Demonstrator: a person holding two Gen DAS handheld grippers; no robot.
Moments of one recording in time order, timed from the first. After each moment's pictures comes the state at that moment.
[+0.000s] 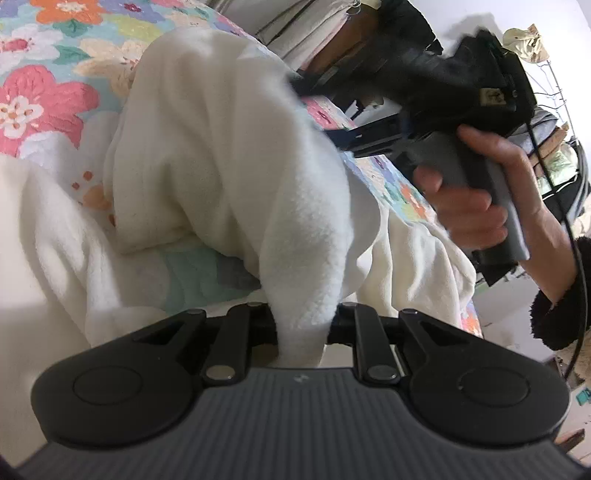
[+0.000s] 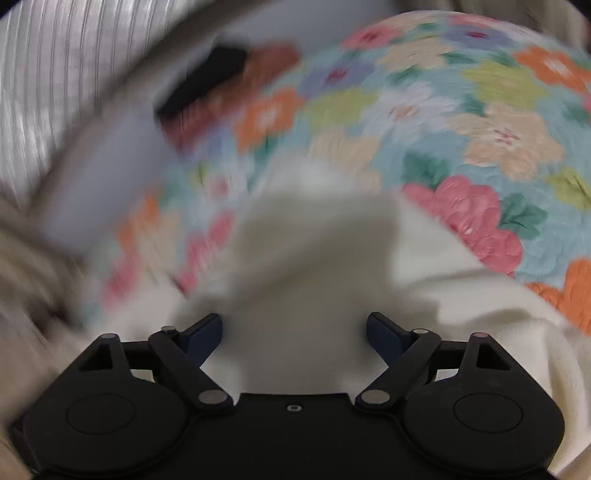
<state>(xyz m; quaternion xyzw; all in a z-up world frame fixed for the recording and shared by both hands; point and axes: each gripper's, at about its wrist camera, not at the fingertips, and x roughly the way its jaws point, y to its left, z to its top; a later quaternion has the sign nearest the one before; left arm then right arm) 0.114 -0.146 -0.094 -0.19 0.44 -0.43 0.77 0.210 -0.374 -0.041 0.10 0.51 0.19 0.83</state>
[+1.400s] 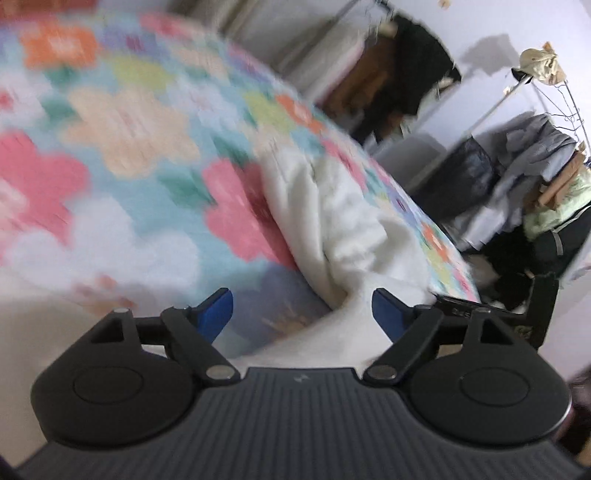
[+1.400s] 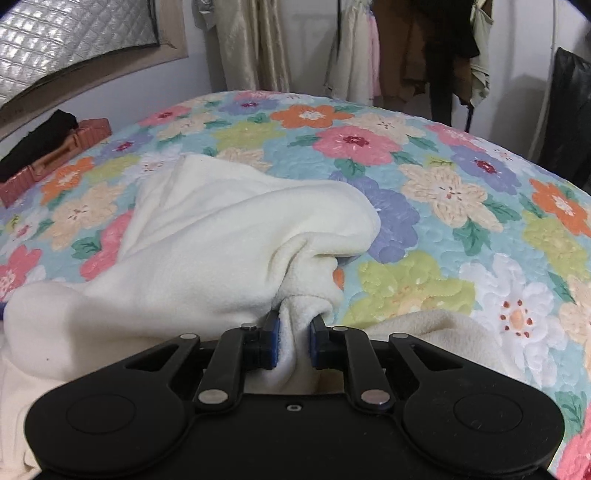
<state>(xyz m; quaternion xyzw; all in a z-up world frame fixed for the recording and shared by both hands) 0.205 -0.185 -0.086 -0.21 0.45 -0.40 0.77 0.079 -0.531 -0.070 0.07 0.38 -0.11 0.92</state>
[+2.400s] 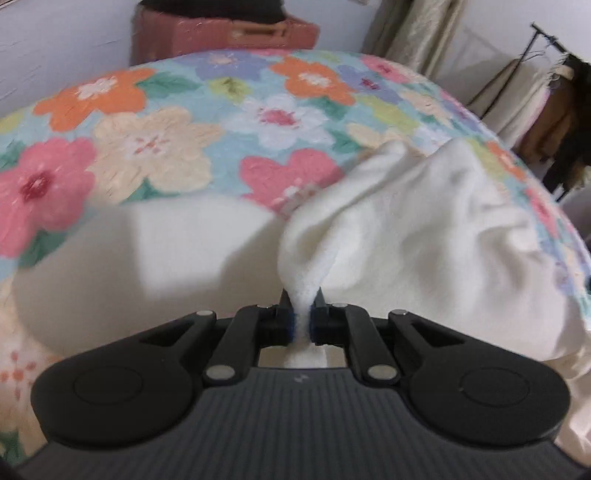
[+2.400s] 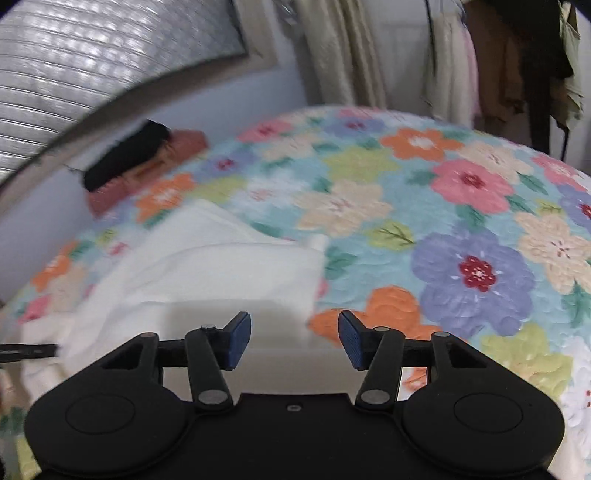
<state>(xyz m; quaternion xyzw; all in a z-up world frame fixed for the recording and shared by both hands) 0.148 -0.054 -0.061 -0.13 0.42 -0.09 0.89 0.143 -0.499 -0.032 0.10 0.38 0.03 0.92</state>
